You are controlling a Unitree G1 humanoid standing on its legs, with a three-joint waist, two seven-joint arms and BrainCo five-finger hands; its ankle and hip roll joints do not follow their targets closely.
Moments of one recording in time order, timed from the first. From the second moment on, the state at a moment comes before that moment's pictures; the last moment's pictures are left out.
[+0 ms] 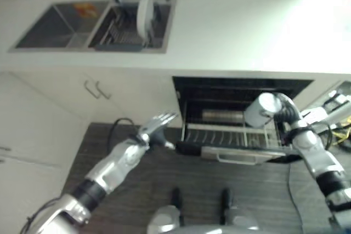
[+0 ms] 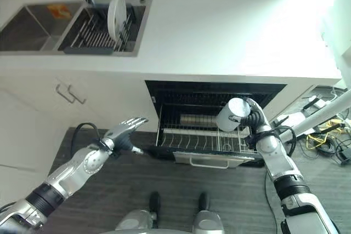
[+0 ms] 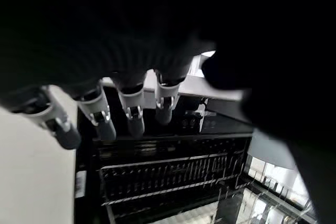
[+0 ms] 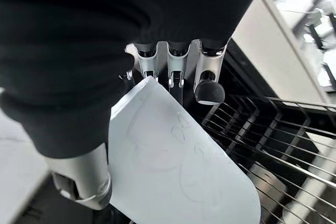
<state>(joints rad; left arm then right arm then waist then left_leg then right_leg) -0.25 0.69 -0.54 0.12 0.53 -0.04 0.00 -0.33 -0.66 0.20 0.50 0.04 -0.03 -0.14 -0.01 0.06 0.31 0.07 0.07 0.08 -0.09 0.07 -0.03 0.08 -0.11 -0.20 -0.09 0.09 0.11</state>
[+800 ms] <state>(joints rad) -0.56 0.88 -0.55 0.13 0.36 -0.09 0.06 -0.75 -0.83 0.28 0.86 0.02 -0.05 -0.12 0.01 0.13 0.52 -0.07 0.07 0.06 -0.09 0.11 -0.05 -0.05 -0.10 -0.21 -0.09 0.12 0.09</state>
